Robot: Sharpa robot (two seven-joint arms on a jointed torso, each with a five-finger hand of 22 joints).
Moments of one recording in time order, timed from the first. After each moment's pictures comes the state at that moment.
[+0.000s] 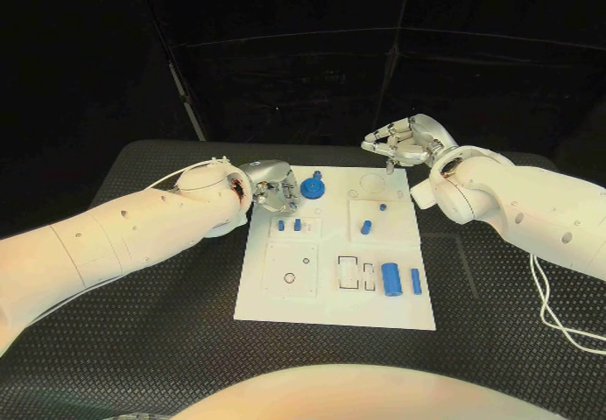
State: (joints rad) left arm 1.09 -0.65 0.10 1.29 -1.49 -0.09 -0.05; left_hand 1.44 -0.09 0.40 0.02 0.05 1.09 0.12 0.13 0.17 1.14 0.06 0.29 0.12 1.47 -0.02 1.37 1.23 0.10 1.43 0.08 1.15 1.31; right arm 1.11 -0.71 0.14 1.27 -0.77 -0.36 0.11; right_hand 1.31 -0.06 -0.05 0.18 0.37 0.93 0.16 0.17 0.07 1.17 0.07 1.12 0.99 1.45 -0.01 1.31 1.13 0.17 1.10 0.10 0.97 0.51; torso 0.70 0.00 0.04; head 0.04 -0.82
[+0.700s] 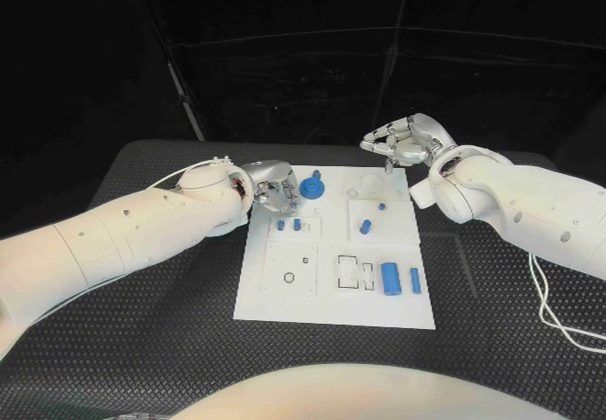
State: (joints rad) left arm 1.09 -0.63 0.10 1.27 -1.49 -0.07 -0.06; left_hand 1.41 -0.10 0.41 0.02 0.05 1.09 0.12 0.11 0.17 1.13 0.06 0.26 0.11 1.47 -0.02 1.37 1.22 0.10 1.43 0.08 1.15 1.31; right arm 1.11 -0.71 0.14 1.27 -0.77 -0.36 0.11; right_hand 1.31 -0.06 -0.05 0.18 0.37 0.93 0.16 0.17 0.07 1.17 0.07 1.13 0.99 1.45 -0.01 1.31 1.13 0.17 1.11 0.10 0.97 0.51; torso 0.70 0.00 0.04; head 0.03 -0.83
